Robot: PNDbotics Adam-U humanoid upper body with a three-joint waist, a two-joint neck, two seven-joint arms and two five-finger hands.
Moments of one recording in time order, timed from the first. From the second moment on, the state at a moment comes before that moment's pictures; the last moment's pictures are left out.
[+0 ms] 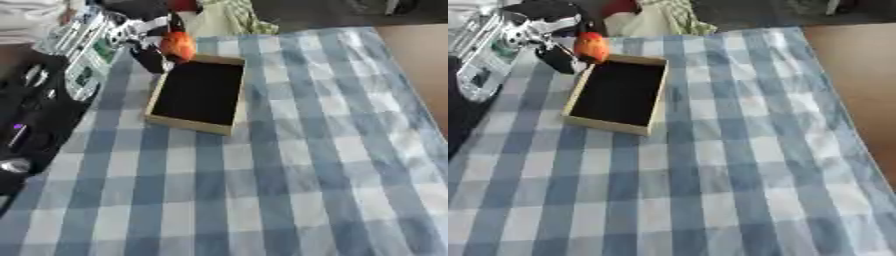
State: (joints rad) left arm -1.11 0.45 -0.35 -1.20 -0.95 0.13 -0.62; right arm -0.67 -0.53 0.01 -1.92 0.41 0.14 -0.26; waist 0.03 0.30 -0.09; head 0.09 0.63
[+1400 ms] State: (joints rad) left arm -1.11 0.41 -0.34 -1.20 -1.03 0.09 -0.57; right arm -0.68 -0.52 0.01 -1.93 0.40 0.14 -0.26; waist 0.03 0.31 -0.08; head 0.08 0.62
